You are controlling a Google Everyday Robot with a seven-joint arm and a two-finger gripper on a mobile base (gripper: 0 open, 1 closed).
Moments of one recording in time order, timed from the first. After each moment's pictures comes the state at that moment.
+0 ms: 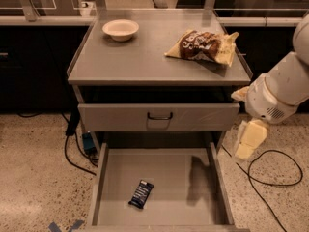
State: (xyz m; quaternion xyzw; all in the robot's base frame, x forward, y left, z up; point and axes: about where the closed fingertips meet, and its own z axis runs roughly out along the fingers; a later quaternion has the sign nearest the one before) arm 0.467 -0.204 0.828 -0.61 0.77 0.06 0.17
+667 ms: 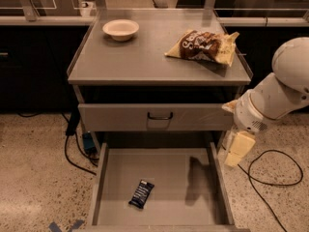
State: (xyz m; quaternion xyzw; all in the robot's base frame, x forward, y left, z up) arm 0.477 -0.194 0.777 -0.62 0.77 0.08 0.16
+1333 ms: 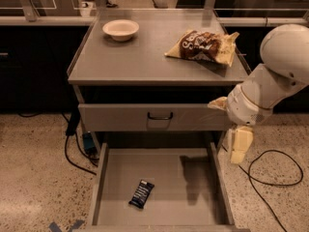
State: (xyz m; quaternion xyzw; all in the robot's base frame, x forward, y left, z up) arm 0.477 -0.180 0.782 -0.72 0.67 0.10 0.14
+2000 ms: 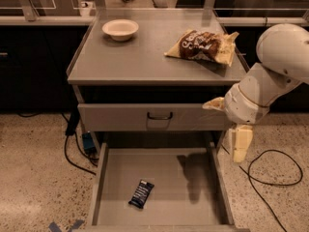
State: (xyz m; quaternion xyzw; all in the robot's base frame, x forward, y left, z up) arm 0.482 -0.176 0.776 -0.76 0.63 0.12 0.13
